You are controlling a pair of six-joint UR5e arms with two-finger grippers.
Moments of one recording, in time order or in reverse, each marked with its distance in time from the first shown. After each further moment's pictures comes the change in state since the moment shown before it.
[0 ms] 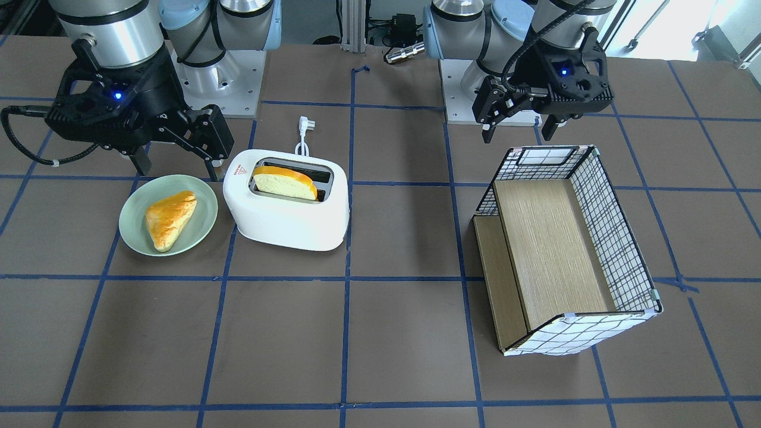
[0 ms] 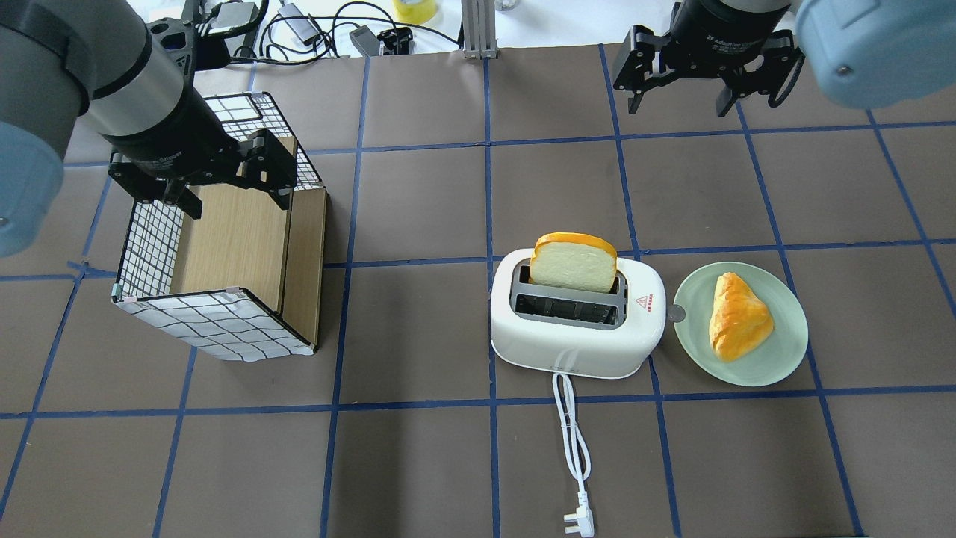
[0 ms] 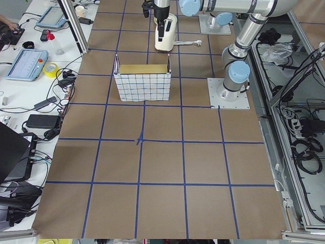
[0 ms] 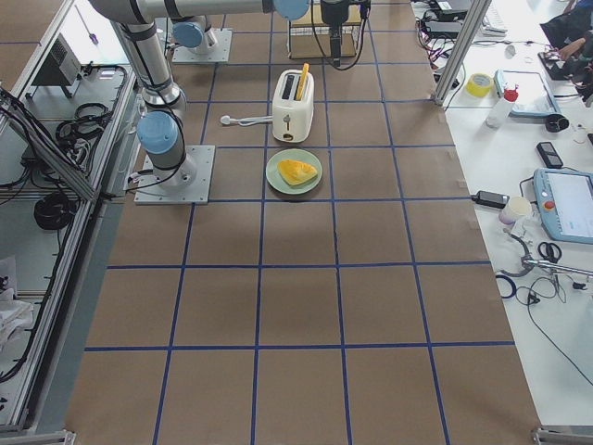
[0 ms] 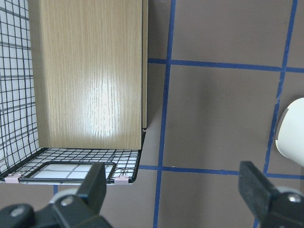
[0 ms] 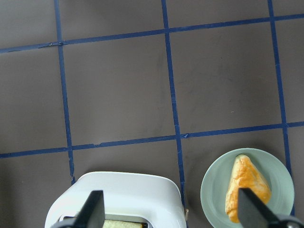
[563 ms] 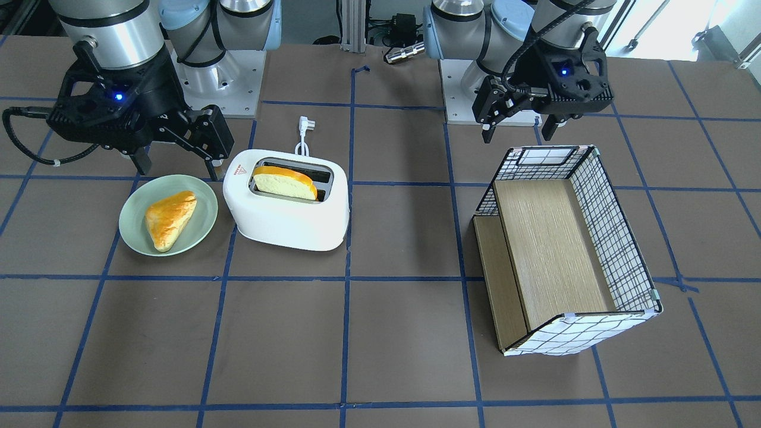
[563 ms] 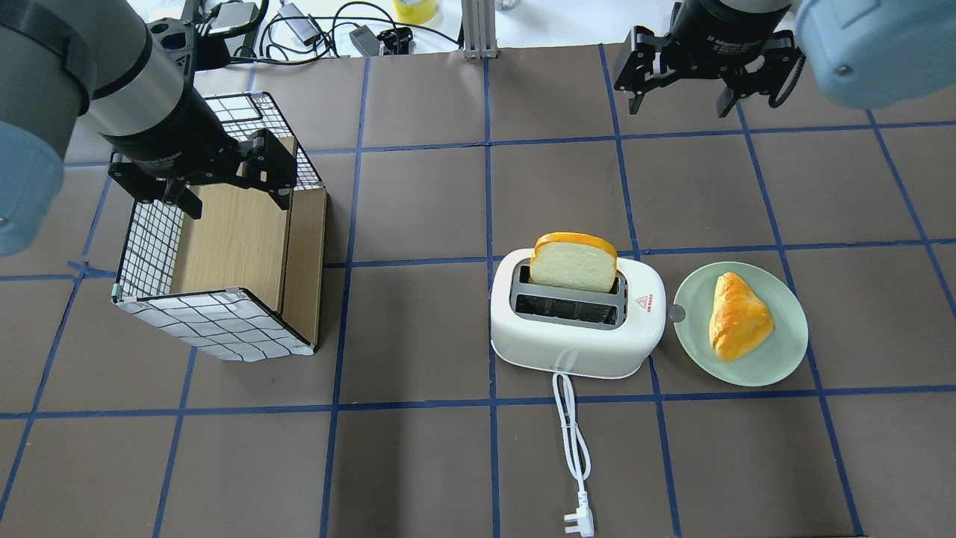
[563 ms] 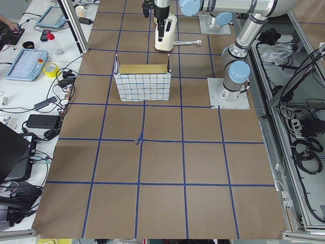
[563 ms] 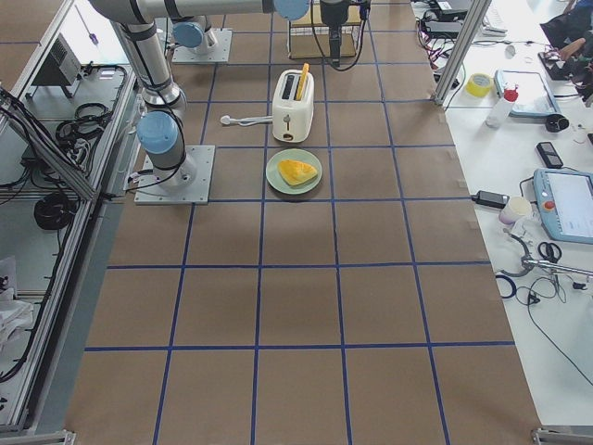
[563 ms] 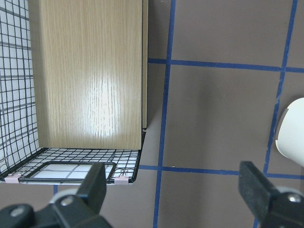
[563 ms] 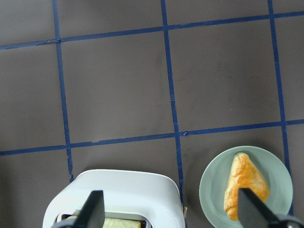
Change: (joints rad) left arm 0.000 0.000 0.000 0.000 0.000 0.000; right arm -0.002 -0.001 0.005 0.016 -0.004 -0.004
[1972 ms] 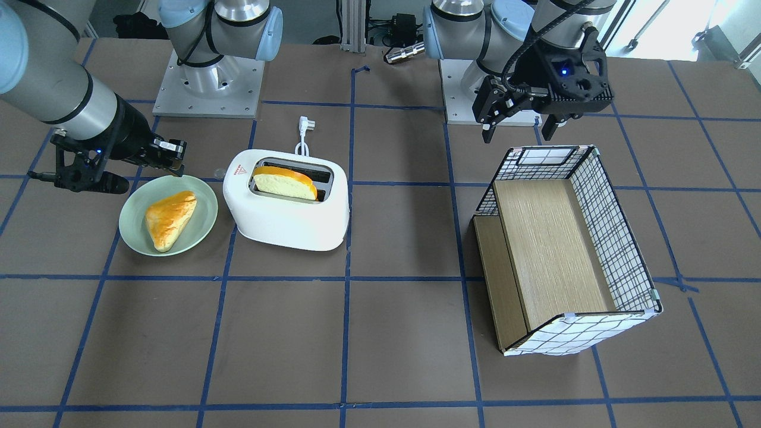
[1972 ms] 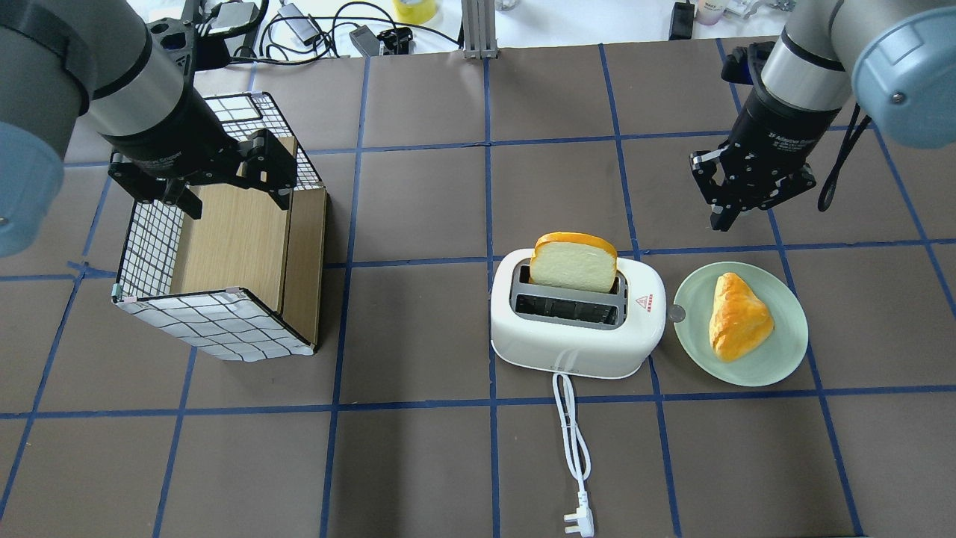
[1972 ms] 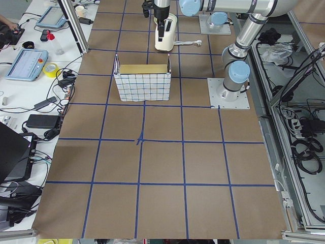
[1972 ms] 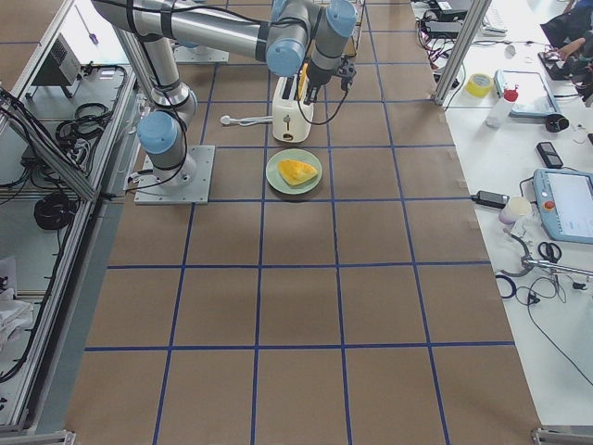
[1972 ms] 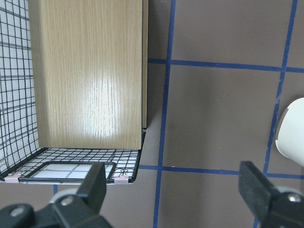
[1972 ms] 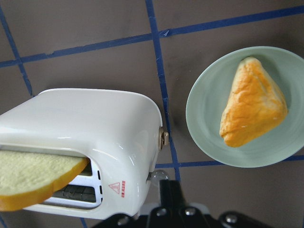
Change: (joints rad) left arm 0.000 0.000 0.000 0.000 0.000 0.000; right arm -0.253 -0.002 0.215 0.213 0.198 -0.229
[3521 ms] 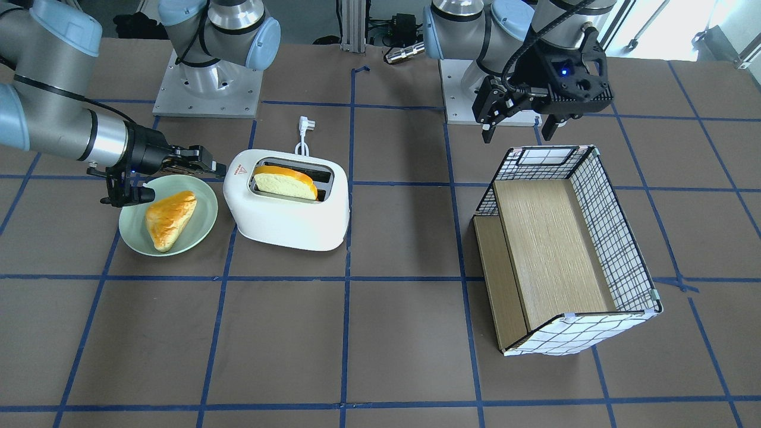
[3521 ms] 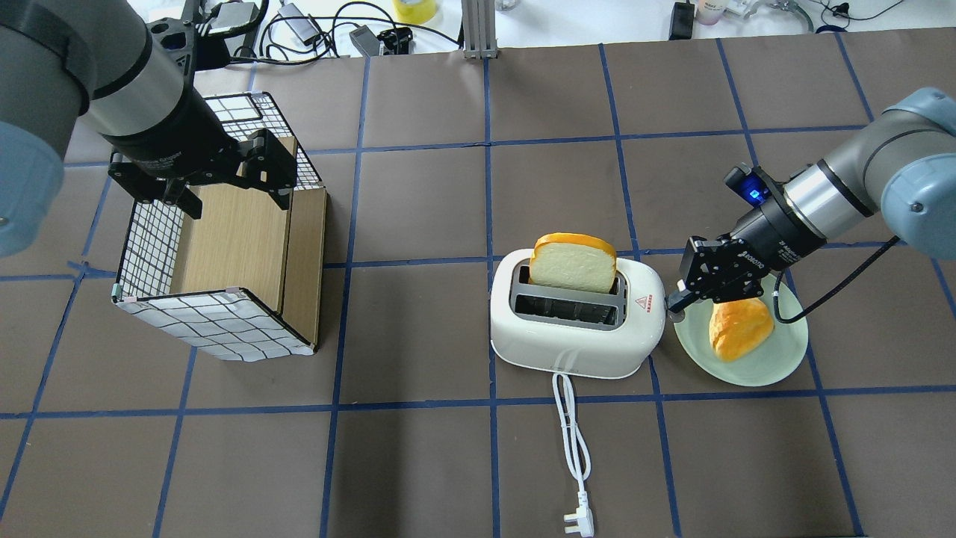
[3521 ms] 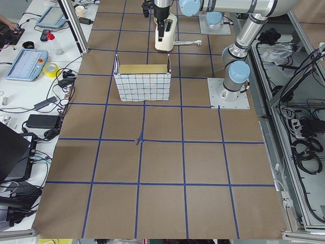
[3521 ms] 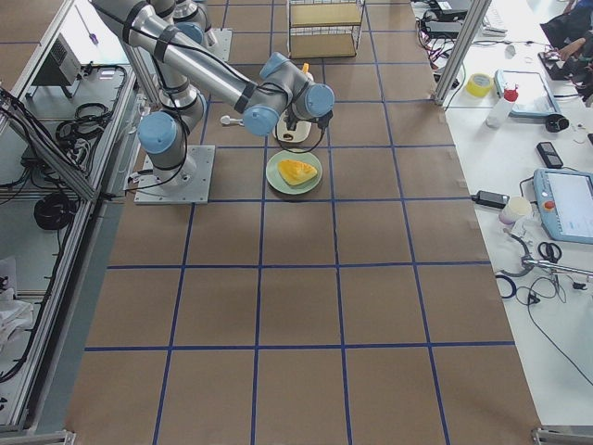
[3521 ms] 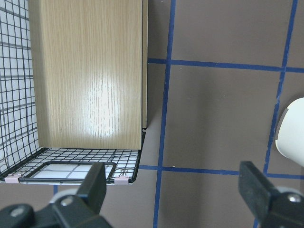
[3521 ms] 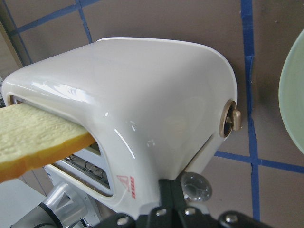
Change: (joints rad) left arm 0.000 0.000 0.000 0.000 0.000 0.000; right arm -0.161 0.006 0.278 -0.005 0.323 -0.302
